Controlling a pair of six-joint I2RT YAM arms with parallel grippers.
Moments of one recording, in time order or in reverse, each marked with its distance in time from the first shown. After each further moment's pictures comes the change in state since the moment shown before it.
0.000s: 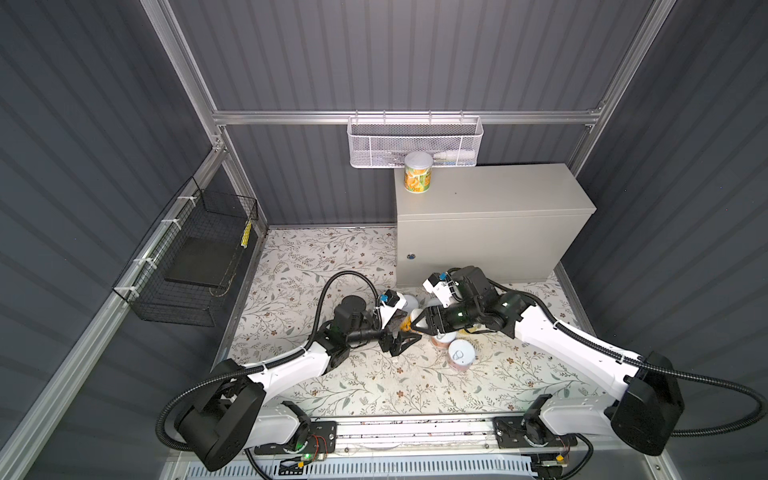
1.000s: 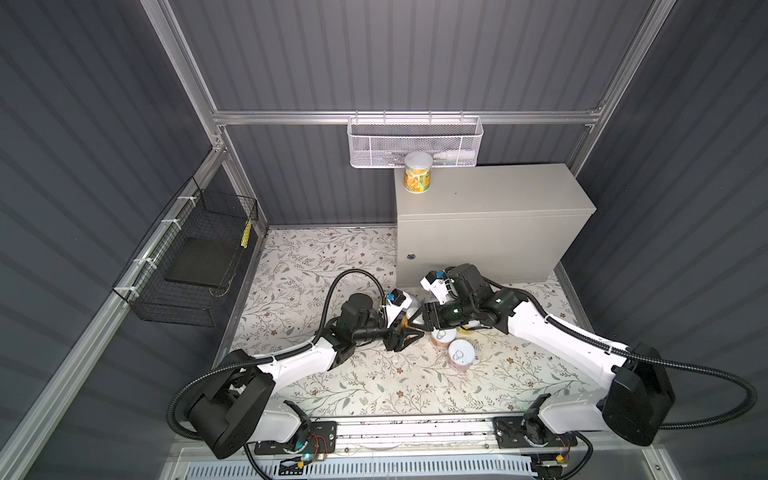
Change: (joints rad) left arm -0.013 0.071 0.046 -0.008 -0.007 -0.002; right arm -0.007 0.050 0.015 0.033 0.000 0.023
